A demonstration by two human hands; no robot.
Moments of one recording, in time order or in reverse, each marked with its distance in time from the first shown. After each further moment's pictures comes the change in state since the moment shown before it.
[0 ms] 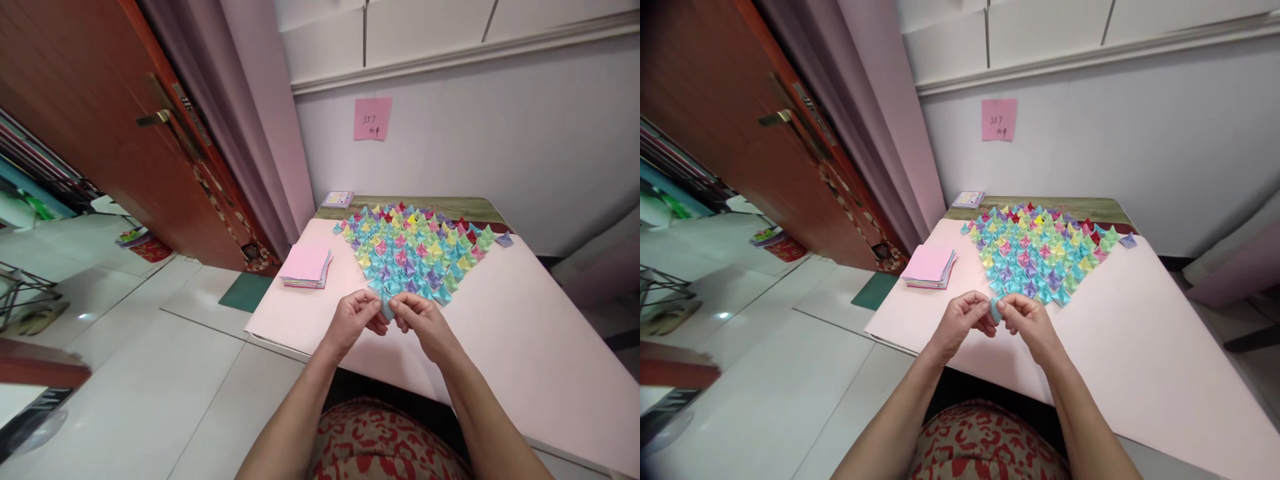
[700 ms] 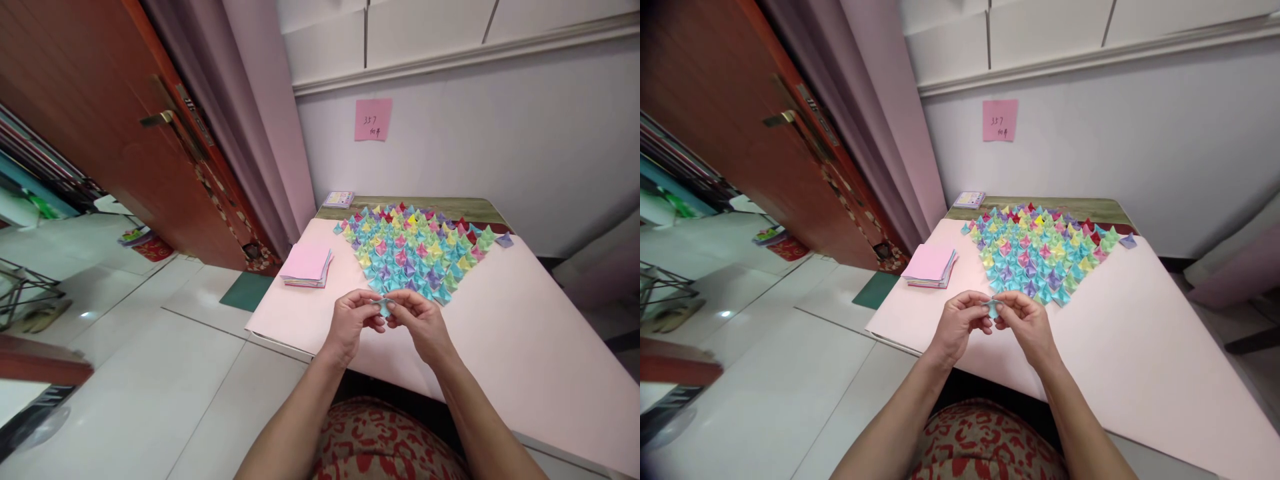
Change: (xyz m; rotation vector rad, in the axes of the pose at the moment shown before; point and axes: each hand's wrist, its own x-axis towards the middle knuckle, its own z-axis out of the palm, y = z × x) left_hand -0.003 0.007 0.016 -0.241 0.239 -0.037; right_hand -0.004 0.006 0.010 0.141 0.104 -0.058
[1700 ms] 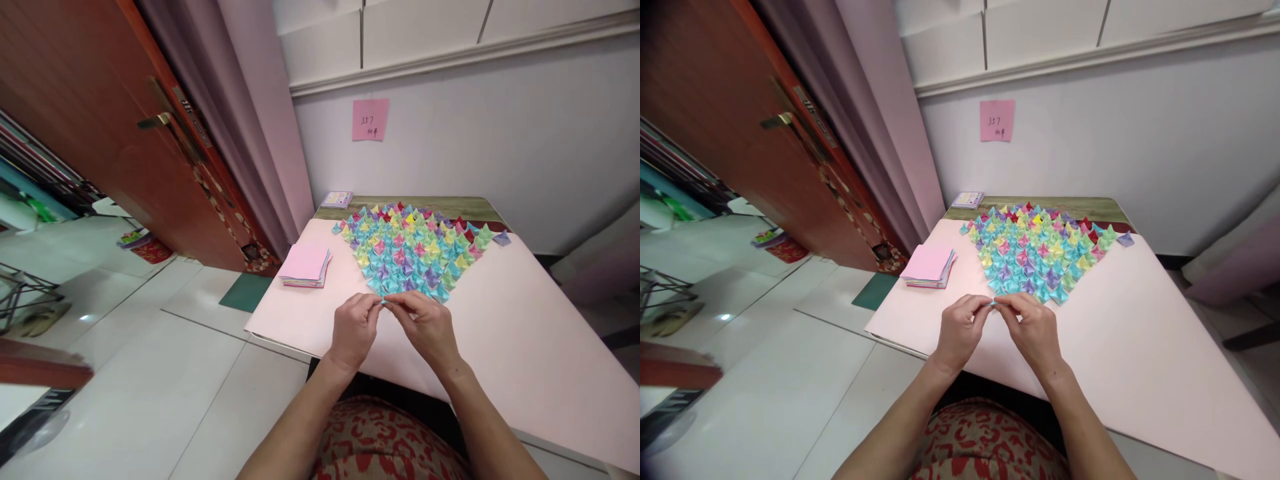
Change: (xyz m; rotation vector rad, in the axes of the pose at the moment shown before) left_hand -0.008 -0.003 0.002 0.997 0.030 0.644; right_hand -0.005 -0.010 -0.008 -0.864 0.126 -0.467
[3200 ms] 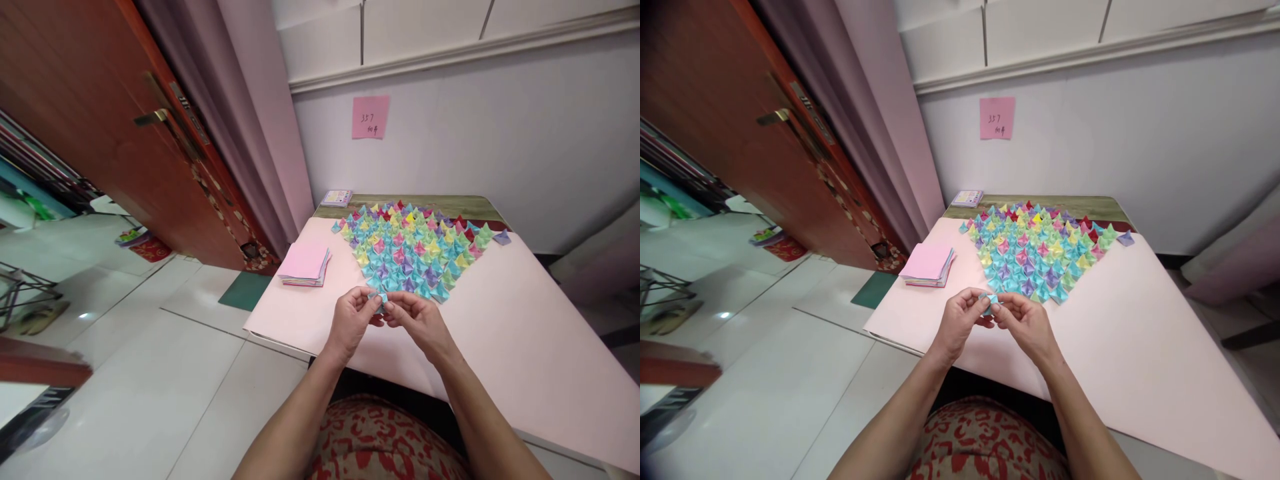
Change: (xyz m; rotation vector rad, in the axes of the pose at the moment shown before) left_hand 0.007 -0.007 0.005 -0.825 -0.081 -0.515; right_hand 0.000 0.007 0.007 0.748 -0.225 0.495
